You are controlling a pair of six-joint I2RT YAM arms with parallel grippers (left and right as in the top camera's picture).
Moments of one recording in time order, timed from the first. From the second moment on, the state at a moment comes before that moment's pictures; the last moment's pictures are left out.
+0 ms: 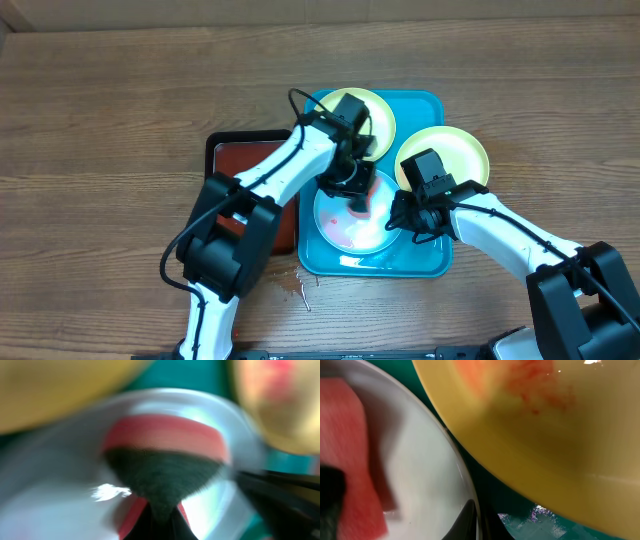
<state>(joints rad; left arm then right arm) -0.58 2.13 1.56 -0.87 0.43 -0.28 0.41 1.63 0.81 -0.50 -0.08 0.65</state>
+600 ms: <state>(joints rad) -0.62 2.13 1.56 -1.11 0.15 -0.43 0.41 1.63 0.82 -0.52 -0.08 0.65</state>
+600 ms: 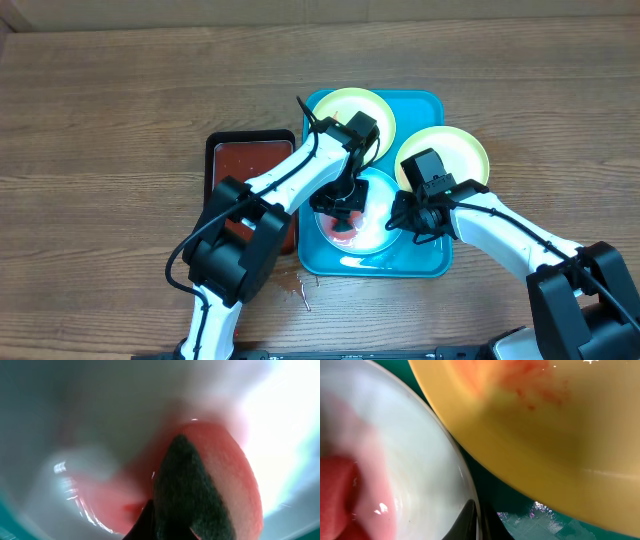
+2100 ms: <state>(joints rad) -0.59 2.19 1.60 -1.13 0.40 -0.37 0.41 1.63 0.82 -0.53 -0.07 0.65</state>
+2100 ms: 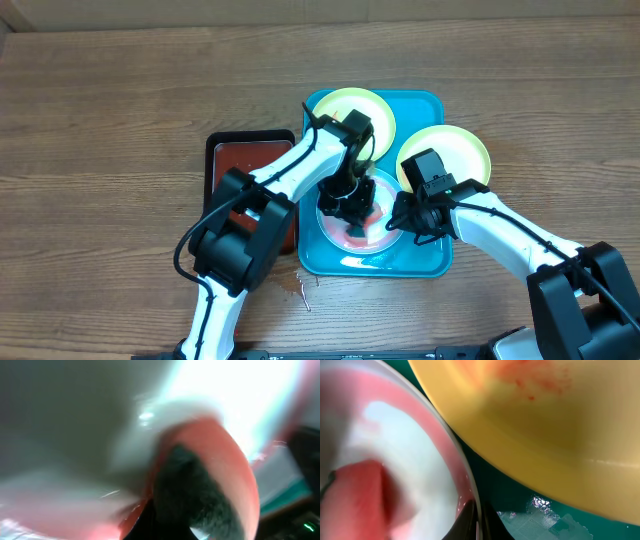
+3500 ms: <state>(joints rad) -0.12 1.76 1.13 -0.97 -0.06 -0.49 0.41 1.63 0.82 -0.54 -0.07 0.65</state>
